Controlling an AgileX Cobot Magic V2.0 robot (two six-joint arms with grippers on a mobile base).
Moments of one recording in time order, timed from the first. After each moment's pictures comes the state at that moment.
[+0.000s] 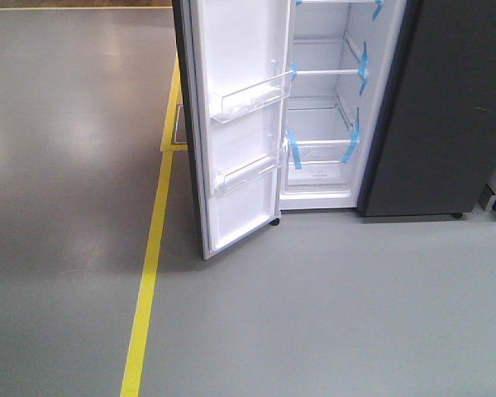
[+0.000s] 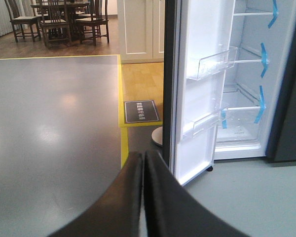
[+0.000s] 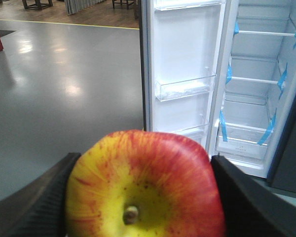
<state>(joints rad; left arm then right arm) -0.05 -0.01 0.03 0.10 0.22 -0.15 -0.11 0.65 -1.04 0.60 0.86 -0.53</state>
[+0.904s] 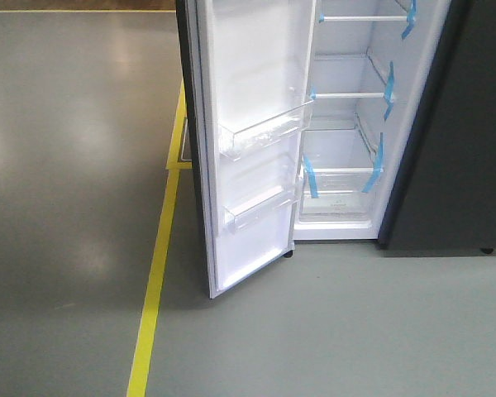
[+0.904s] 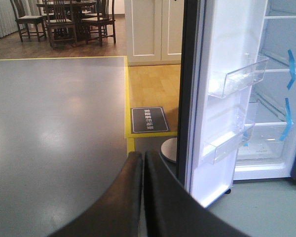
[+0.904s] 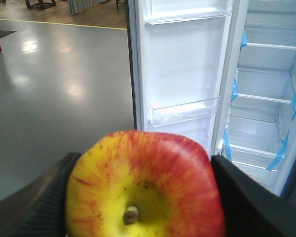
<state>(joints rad) -0.05 -0.01 0.03 0.10 0.22 -0.15 -0.11 0.65 -1.04 0.60 0.86 -0.53</state>
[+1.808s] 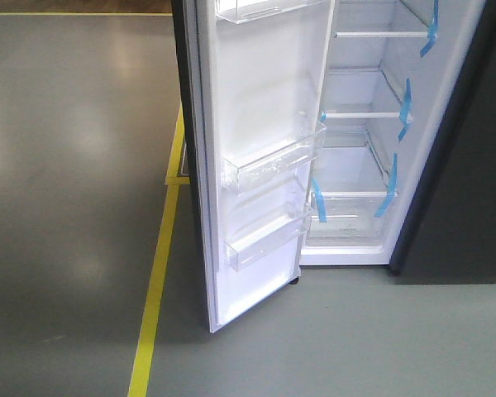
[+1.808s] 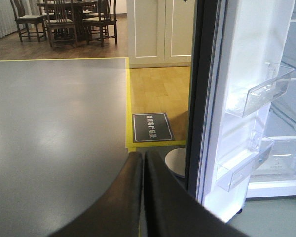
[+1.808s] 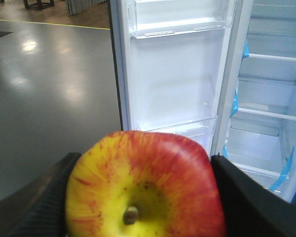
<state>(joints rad) -0.05 -0.01 0.03 0.10 0.22 -0.15 -0.11 0.65 -1.04 0.60 0.86 -0.53</state>
